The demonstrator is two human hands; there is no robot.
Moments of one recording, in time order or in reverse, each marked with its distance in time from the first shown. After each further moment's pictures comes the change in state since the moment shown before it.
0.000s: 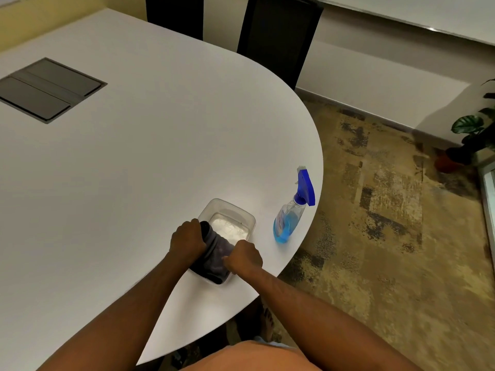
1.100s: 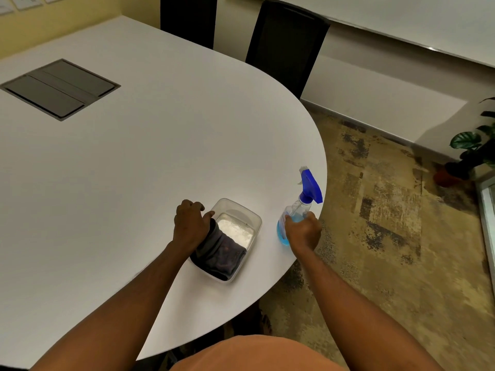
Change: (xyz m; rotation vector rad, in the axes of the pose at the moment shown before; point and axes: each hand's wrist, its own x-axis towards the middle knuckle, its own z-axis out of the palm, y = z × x) left_hand 0.001 -0.006 -0.022 -0.411 0.300 0.026; right_hand 0.017 0.048 -0.090 0.485 0.750 0.078
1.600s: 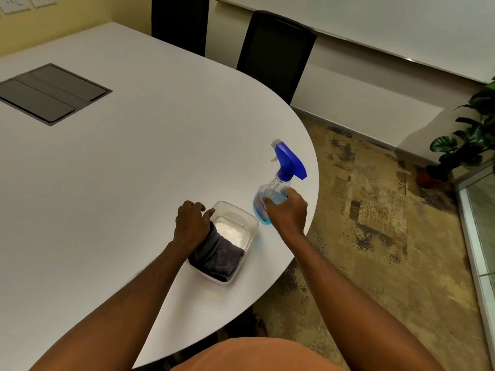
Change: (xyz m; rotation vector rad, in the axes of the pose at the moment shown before) left_hand 0.002 0.003 -0.004 -0.042 -0.035 0.036; right_hand -0.026 -0.062 -0.017 0.144 -0.122 -0.274
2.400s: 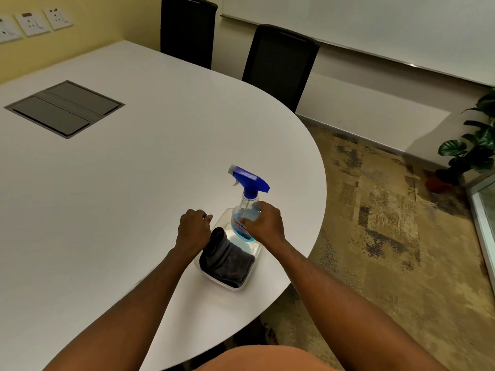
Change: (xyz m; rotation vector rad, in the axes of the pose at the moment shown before) left_hand 0.000 -0.009 -0.020 0.042 0.022 0.002; right_hand -0.017 -0.006 0.055 -0.120 -0.339 -0.060
